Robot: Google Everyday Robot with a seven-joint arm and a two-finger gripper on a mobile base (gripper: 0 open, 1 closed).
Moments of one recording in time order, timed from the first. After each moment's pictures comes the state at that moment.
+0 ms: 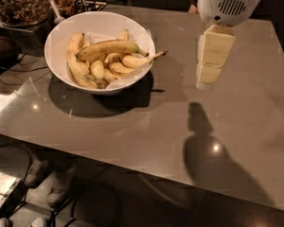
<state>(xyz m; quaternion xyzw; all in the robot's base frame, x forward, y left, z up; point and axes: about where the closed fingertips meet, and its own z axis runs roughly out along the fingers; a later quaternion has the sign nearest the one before) 0.500 -0.129 1.009 -0.64 0.75 -0.09 0.14</state>
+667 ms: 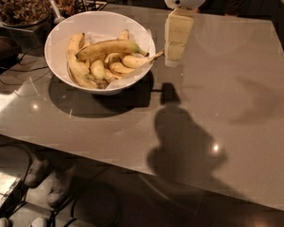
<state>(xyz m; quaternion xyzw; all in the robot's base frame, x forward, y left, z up) 0.571 -0.087 1.007 -0.66 0.73 -0.08 0.15</state>
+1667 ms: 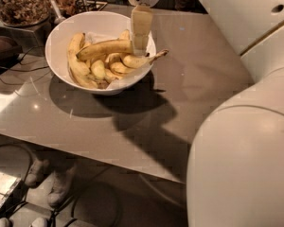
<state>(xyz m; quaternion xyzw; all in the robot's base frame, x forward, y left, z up) 0.651 -0.007 0.985 -0.70 0.69 -0.06 0.15</state>
